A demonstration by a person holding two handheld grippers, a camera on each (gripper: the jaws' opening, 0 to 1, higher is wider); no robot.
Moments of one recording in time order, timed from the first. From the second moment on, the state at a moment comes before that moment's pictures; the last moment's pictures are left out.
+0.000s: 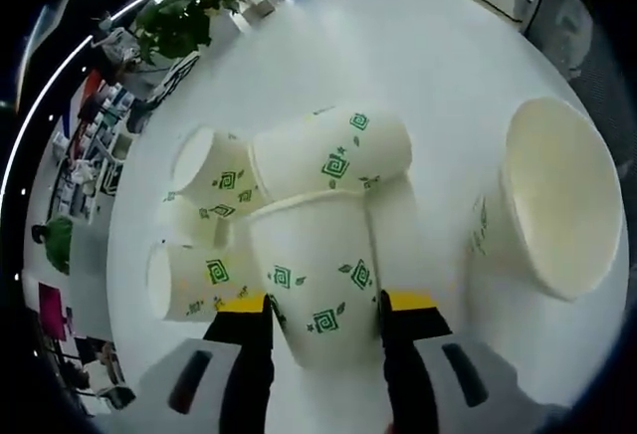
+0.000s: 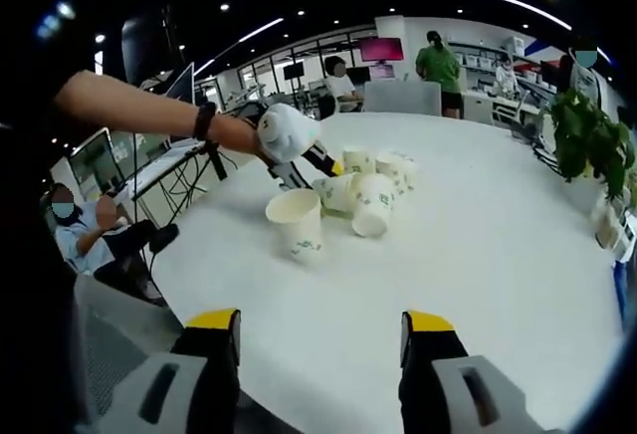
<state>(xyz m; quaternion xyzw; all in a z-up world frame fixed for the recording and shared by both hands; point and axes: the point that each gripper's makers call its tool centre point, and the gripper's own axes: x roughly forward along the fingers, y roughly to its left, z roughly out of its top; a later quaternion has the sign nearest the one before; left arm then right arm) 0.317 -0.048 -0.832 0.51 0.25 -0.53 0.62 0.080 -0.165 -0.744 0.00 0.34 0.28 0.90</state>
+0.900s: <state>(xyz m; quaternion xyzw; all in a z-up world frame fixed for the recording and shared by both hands) 0.302 0.009 -0.820 0.49 0.27 -0.51 0.66 0.094 -0.146 -0.738 -0.01 0.33 0.32 0.89</state>
